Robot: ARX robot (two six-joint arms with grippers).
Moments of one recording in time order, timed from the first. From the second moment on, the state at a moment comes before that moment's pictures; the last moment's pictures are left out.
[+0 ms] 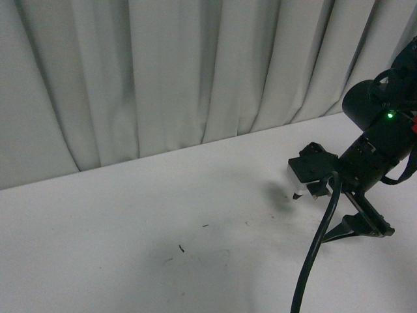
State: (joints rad) left arm 0.00 0.01 0.01 0.00 0.00 0.00; right arm -0.36 2.13 1.15 -0.52 -0.43 -1.72
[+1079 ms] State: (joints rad) left arm 0.00 0.01 0.01 0.00 0.00 0.00; right arm -0.25 1.45 0.76 0.31 -0.28 -1.18
